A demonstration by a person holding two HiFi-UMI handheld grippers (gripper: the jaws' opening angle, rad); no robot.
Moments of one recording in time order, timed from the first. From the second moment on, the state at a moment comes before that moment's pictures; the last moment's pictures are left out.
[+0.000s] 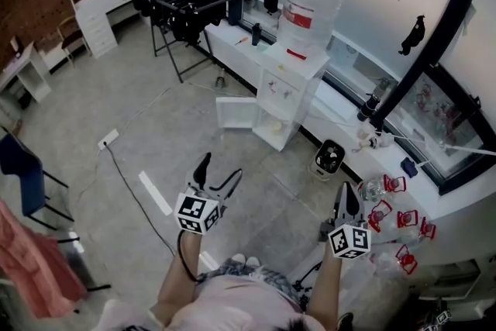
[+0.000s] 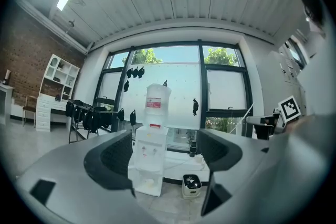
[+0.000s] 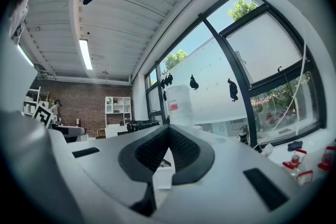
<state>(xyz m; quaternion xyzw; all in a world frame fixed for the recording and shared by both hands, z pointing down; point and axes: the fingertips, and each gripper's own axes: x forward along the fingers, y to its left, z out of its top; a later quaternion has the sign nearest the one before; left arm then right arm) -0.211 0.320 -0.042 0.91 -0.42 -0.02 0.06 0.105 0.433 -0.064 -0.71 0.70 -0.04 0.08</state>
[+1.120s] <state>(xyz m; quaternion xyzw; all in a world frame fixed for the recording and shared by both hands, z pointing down) -0.174 0.168 -0.023 0.91 -0.41 -0.01 0.06 0.133 0.290 -0.038 -0.72 0.69 -0.05 0.07</state>
